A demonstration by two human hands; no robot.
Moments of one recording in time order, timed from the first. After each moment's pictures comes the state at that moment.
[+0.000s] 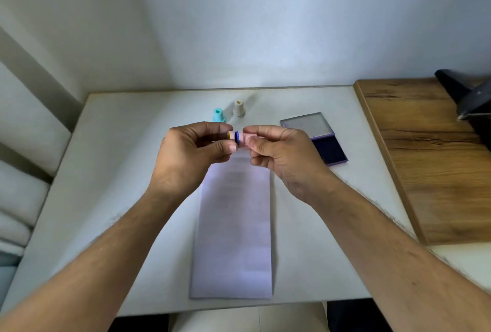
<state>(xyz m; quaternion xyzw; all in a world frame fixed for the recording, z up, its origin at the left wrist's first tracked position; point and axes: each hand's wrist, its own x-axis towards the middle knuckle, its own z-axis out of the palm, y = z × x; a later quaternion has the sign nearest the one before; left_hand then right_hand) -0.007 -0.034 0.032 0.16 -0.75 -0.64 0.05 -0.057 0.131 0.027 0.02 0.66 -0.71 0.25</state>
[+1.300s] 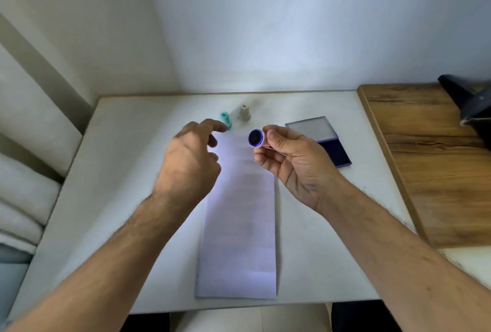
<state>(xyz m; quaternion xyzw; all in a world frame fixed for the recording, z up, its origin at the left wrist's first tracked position) -0.003 -0.039 0.029 0.14 -0.94 -0.29 0.07 -0.049 0.138 0.039 0.10 0.46 -0.83 0.29</state>
